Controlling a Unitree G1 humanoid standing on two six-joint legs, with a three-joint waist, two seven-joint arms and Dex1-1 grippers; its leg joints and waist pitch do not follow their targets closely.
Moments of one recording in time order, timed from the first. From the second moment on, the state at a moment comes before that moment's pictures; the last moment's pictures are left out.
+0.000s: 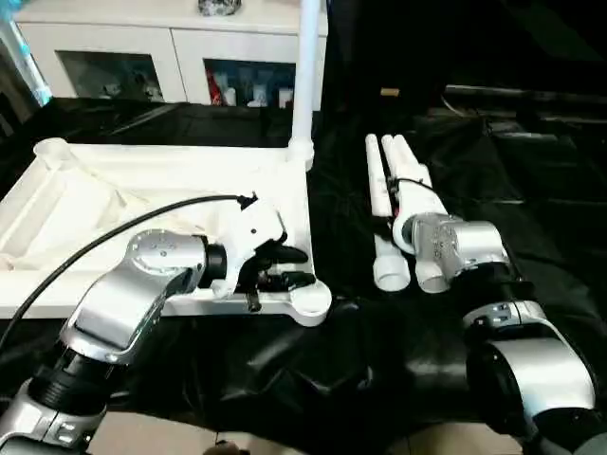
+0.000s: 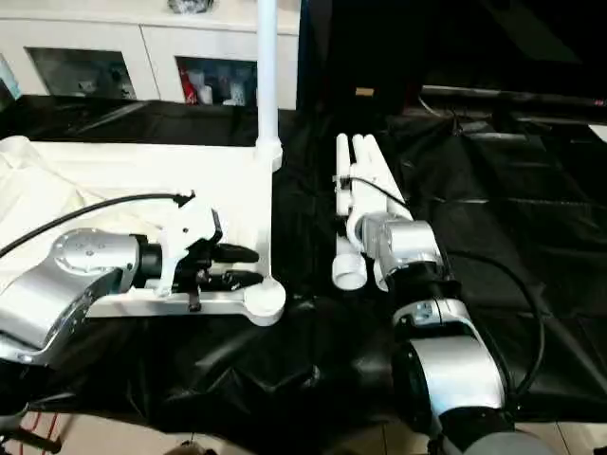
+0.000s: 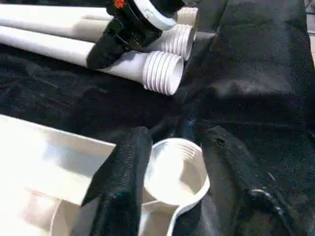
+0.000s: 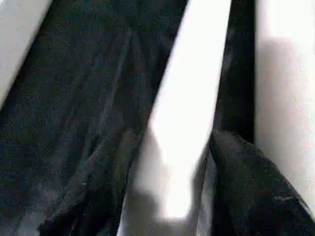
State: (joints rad) left arm -0.44 0.53 -0.27 -0.18 -0.20 0.65 -0.99; right arm -0.87 -0.14 -0.09 0.83 0.10 0.75 0.14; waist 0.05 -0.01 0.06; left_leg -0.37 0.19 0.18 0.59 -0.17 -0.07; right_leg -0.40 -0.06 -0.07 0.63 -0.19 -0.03
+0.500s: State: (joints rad) left arm -0.44 0.54 -0.28 -0.20 -0.20 0.65 -0.98; right arm -0.91 -0.14 -0.14 0.93 0.12 0.80 0.09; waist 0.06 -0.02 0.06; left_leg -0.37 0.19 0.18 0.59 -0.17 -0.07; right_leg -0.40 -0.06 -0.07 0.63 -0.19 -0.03
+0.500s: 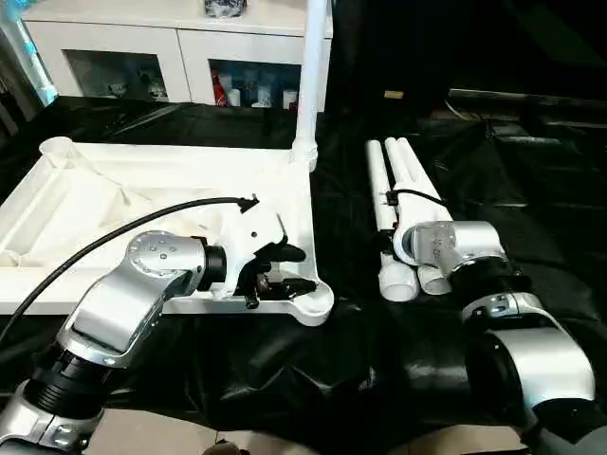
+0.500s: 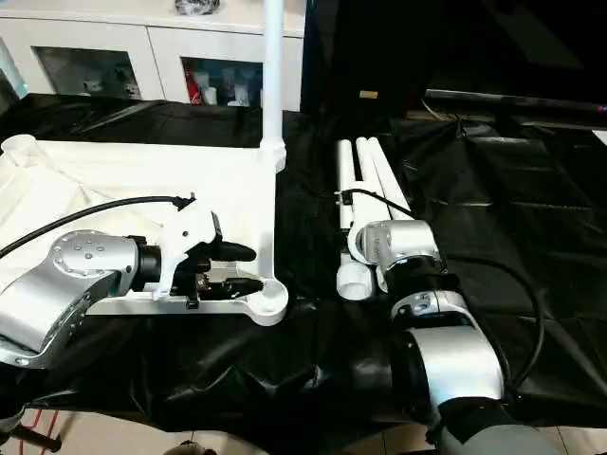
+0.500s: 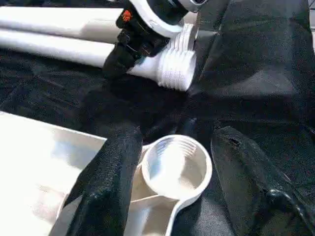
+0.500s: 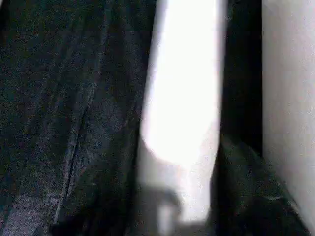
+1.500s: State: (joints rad) left arm -0.61 0.10 0.01 0.03 -0.48 0.70 -0.70; right arm -0.66 -0.08 -0.36 0.37 0.60 0.66 0.60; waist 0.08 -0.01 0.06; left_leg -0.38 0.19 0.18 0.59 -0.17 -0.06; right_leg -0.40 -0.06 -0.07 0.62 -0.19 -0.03
